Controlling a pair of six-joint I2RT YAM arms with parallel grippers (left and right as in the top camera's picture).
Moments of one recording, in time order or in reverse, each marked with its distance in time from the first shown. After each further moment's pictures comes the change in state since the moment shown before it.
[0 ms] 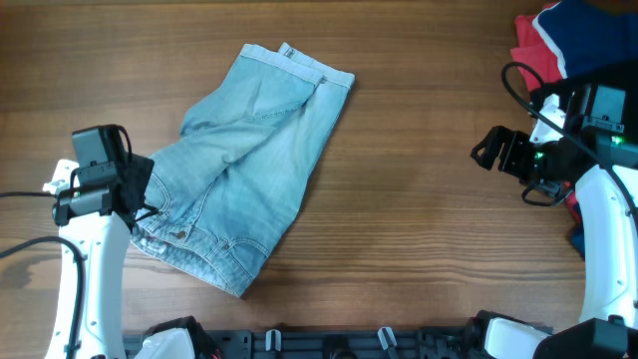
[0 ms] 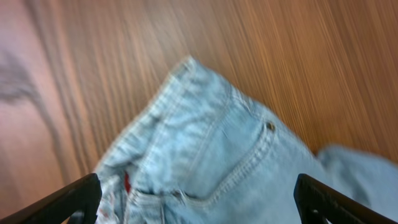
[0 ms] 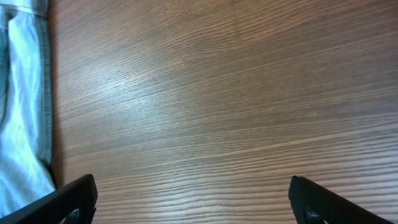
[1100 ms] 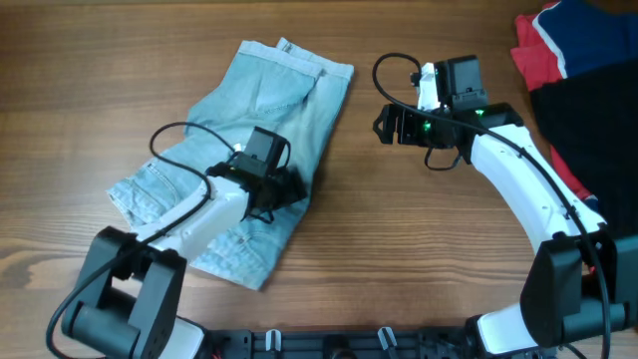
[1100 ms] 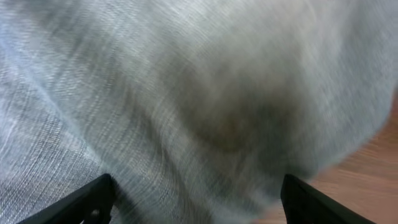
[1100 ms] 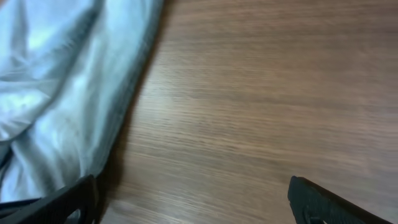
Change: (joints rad) left arm -0.697 0.413 -0.045 0.330 0.415 0.208; right arm 0.467 0.273 -0.001 0.464 0.050 0.159
